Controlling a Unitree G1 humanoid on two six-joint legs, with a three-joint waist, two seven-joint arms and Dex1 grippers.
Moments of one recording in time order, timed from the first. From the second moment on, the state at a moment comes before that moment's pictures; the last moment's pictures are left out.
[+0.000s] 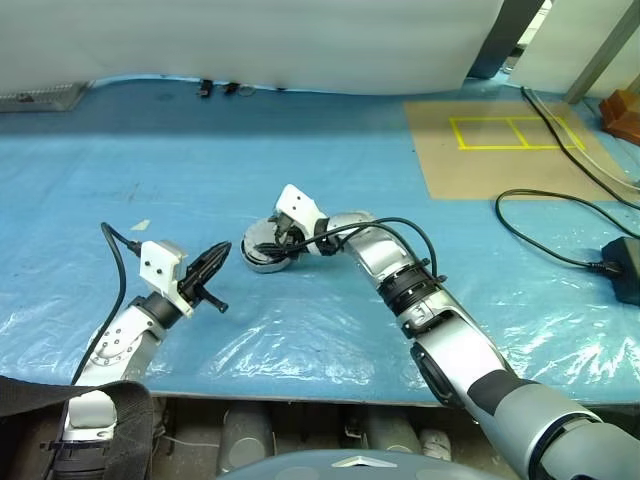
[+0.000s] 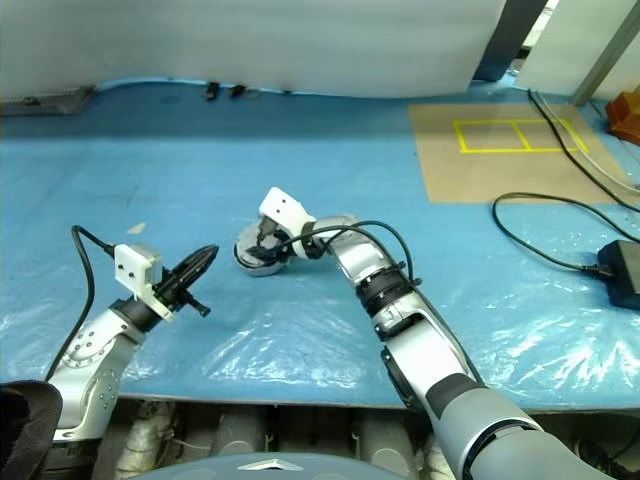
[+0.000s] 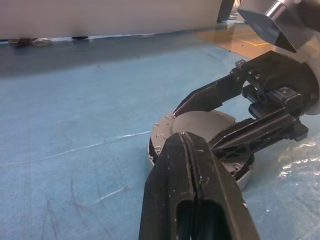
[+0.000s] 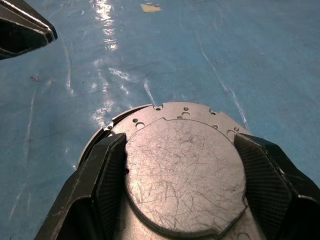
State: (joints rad) left arm 0.09 0.38 0.18 -0.29 -0.40 0.16 -0.60; right arm -0.88 -0.02 0.36 0.61 -0.03 0.31 0.80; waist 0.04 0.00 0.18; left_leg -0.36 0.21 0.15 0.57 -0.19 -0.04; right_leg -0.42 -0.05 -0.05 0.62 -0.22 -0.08
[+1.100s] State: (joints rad) left arm 0.05 0.37 0.17 -0.22 -0.40 0.16 -0.59; right arm -0.77 0.03 0.44 0.40 -0.09 0.48 0.70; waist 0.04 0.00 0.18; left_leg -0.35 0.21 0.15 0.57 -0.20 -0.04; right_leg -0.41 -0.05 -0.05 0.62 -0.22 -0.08
